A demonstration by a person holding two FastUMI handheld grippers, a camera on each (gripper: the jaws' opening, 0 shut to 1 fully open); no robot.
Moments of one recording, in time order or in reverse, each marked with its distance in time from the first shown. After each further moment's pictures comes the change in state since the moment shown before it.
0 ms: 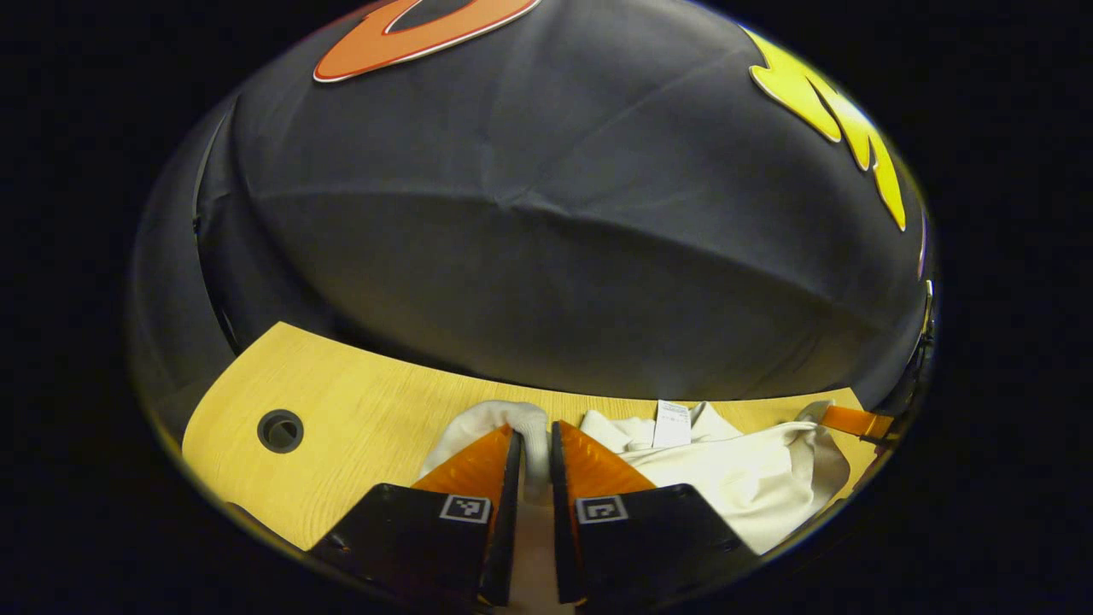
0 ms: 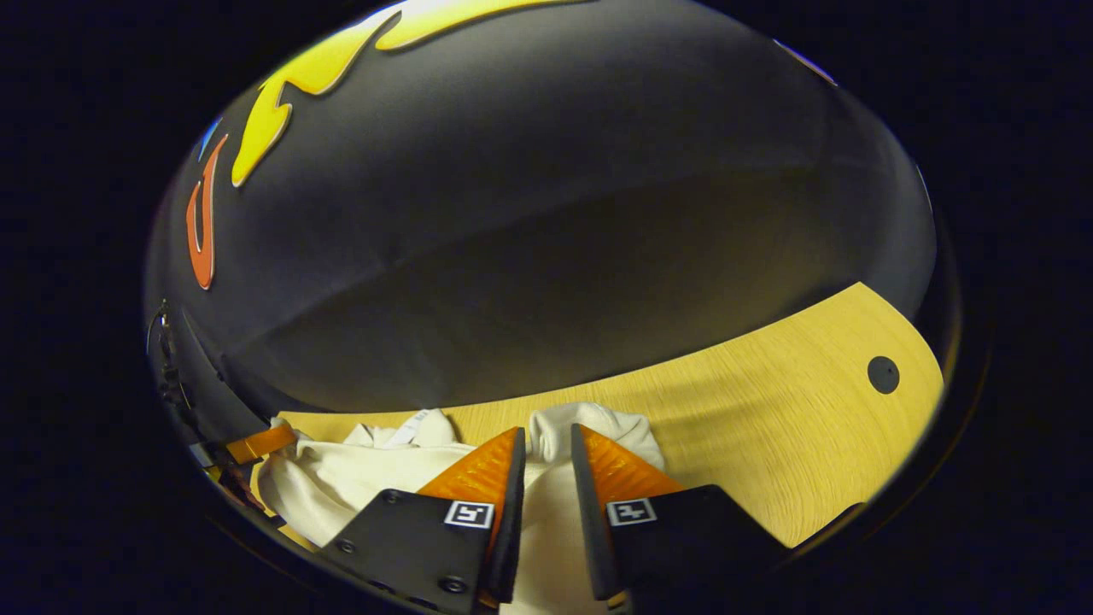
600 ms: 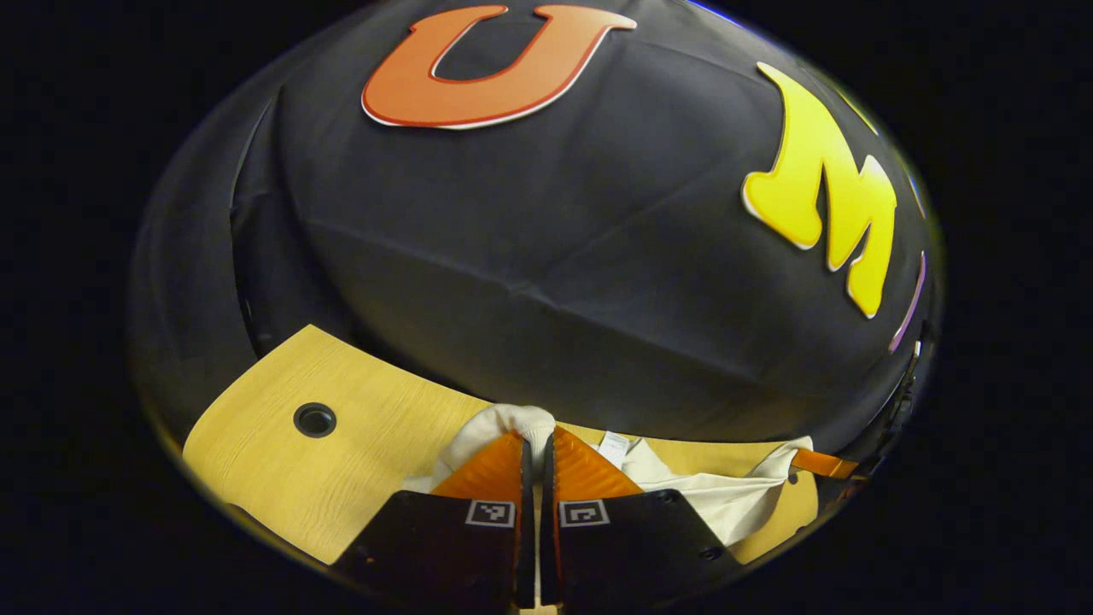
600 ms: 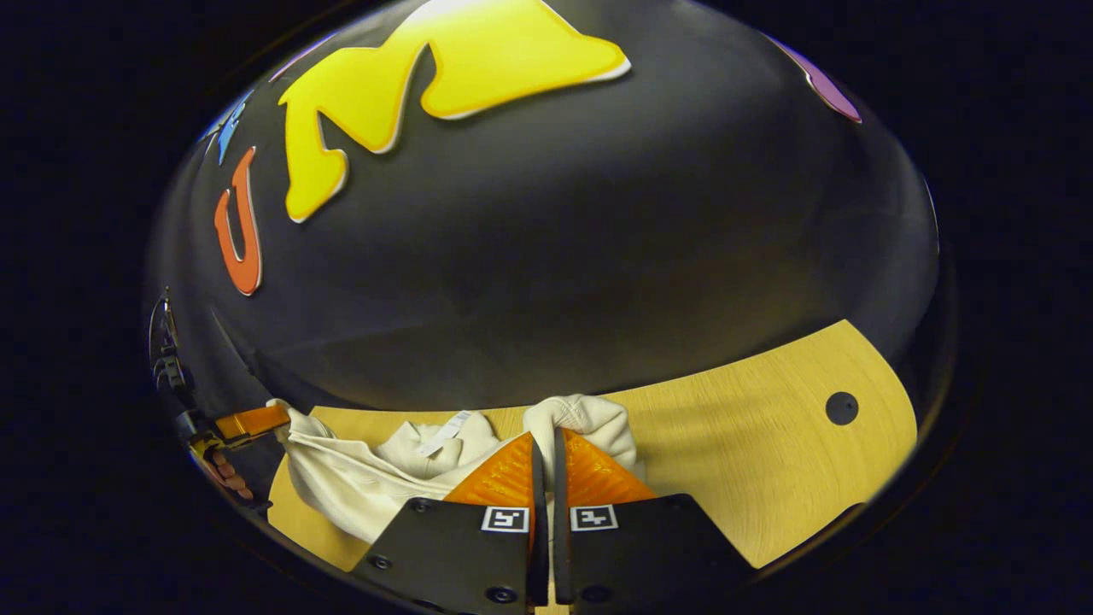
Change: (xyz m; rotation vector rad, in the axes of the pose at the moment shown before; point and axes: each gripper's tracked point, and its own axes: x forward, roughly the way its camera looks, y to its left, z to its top) left arm -0.049 -0.011 0.034 -0.114 -0.046 -0.004; right arm -0.031 -0.001 0.011 -0.017 0.050 0.027
